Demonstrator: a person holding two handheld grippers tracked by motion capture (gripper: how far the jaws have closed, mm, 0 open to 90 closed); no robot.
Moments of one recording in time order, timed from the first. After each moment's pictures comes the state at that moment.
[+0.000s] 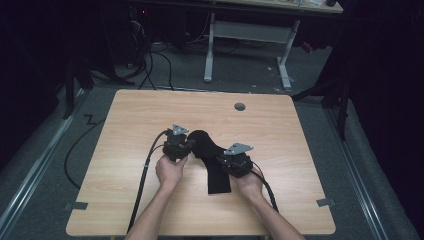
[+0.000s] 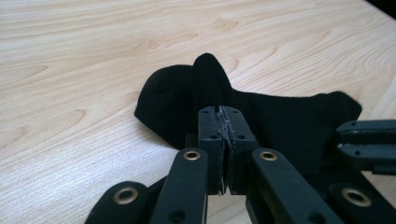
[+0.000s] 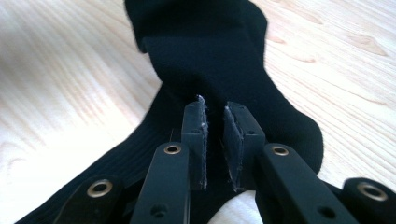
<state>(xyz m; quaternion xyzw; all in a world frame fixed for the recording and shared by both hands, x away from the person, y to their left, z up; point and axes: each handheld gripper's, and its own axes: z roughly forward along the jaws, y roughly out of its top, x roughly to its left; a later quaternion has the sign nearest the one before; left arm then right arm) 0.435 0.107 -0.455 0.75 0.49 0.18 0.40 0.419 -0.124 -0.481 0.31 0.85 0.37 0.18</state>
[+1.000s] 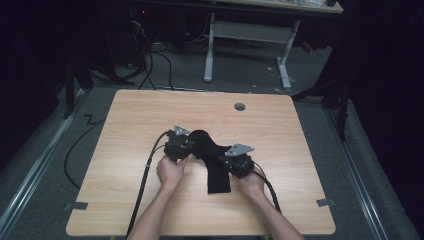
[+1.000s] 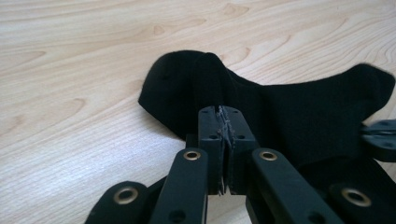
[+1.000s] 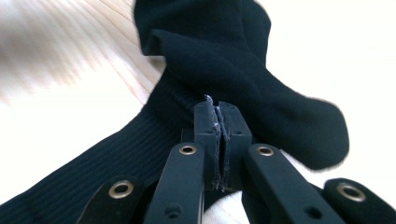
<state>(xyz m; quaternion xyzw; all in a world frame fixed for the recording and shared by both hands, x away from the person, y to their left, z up) 0.440 0.106 -0.463 0.75 0.50 0.18 0.39 0.418 -0.130 -0.482 0.28 0.86 0.38 0.19</state>
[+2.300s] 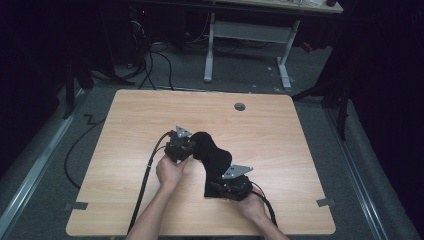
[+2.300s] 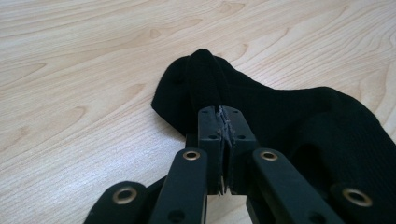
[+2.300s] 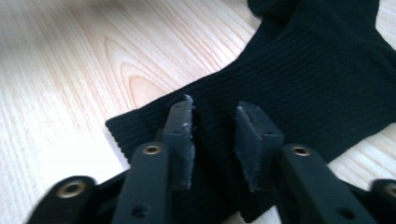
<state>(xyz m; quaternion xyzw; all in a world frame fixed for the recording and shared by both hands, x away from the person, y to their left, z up) 0.438 0.102 -0.464 0.77 0.47 0.20 0.38 0.363 -0.128 -0.502 0.26 0.88 0.38 0.11</state>
